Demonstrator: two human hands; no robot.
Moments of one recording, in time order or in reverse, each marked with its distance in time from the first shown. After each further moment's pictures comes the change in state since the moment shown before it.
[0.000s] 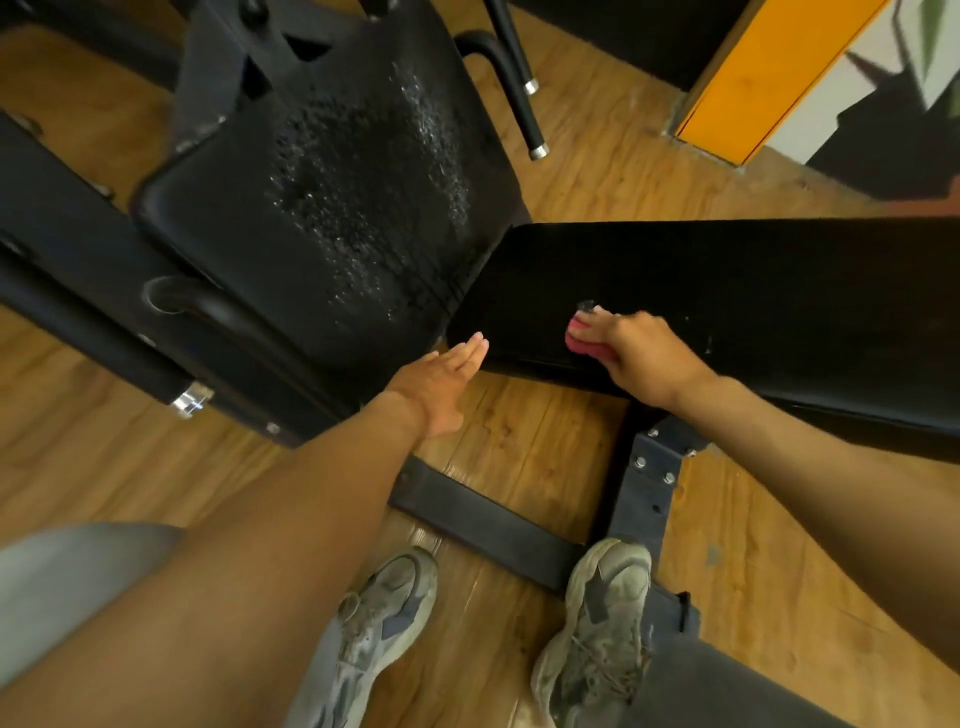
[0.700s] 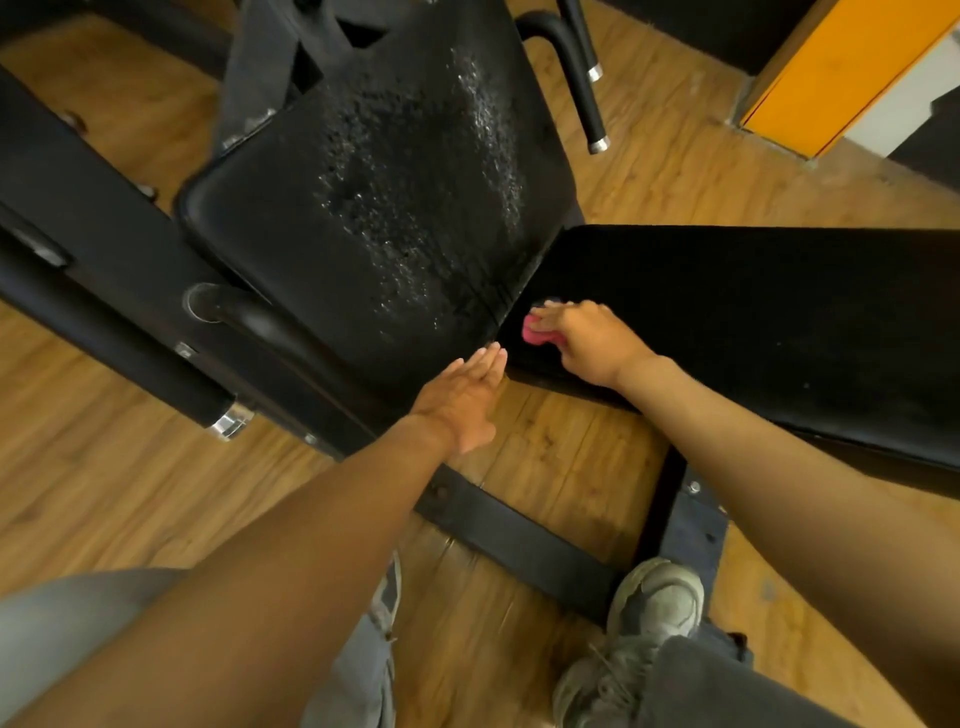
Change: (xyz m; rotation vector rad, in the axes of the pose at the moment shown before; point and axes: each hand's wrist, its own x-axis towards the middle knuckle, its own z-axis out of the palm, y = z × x) left_hand 0.007 -0.026 0.009 -0.035 0.029 -0.104; right_hand 0.113 -0.055 0.054 -0.016 -0.117 -0.072
